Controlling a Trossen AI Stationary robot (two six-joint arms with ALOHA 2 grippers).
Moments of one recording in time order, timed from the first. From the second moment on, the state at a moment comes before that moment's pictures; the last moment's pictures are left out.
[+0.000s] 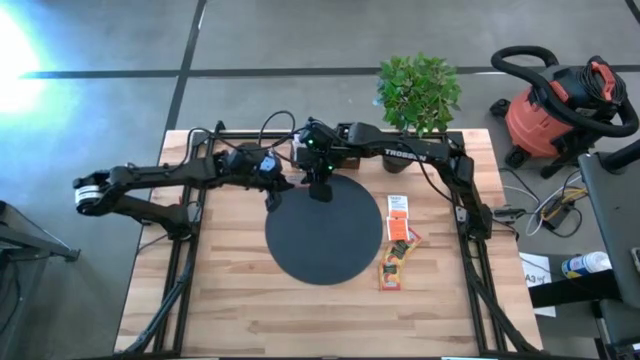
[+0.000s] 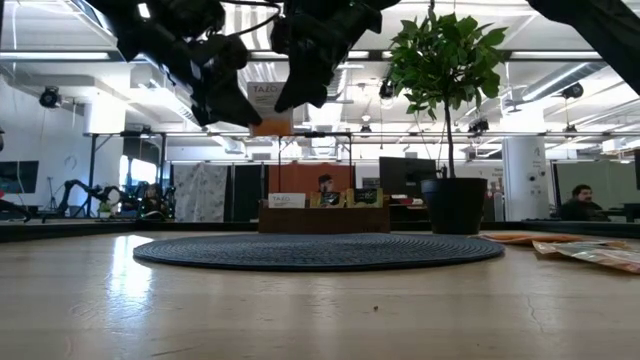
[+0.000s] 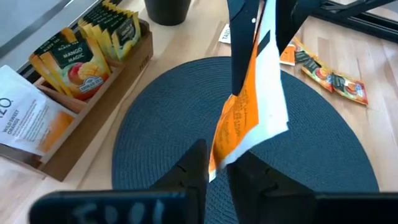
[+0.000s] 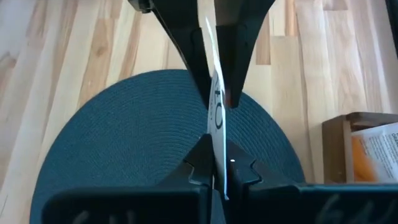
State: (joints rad) left arm 0.34 1.15 0.78 -0.20 0.14 -0.08; right arm -0.26 2.11 2.06 -0.91 -0.29 -0.19
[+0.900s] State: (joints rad) left arm 0.35 1.15 0.85 -0.24 0.12 -0.01; right arm -0.24 2.11 2.05 -0.93 -0.21 -0.16
